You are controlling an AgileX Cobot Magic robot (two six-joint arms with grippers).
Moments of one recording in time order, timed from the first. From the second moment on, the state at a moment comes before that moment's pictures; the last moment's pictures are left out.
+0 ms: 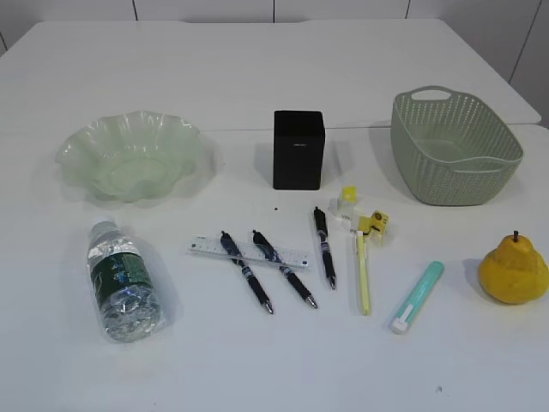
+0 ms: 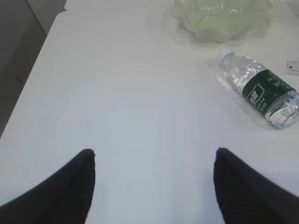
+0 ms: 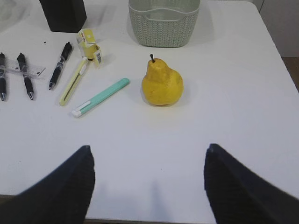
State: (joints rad) left arm 0.00 0.01 -0.52 0.10 1.11 -0.04; right arm 0.02 -0.01 -0.50 0.00 1.14 -0.04
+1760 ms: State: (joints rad) left arm 0.00 0.01 -0.52 0.09 1.11 -0.04; right arm 0.02 -0.01 -0.50 -0.01 1.14 -0.04
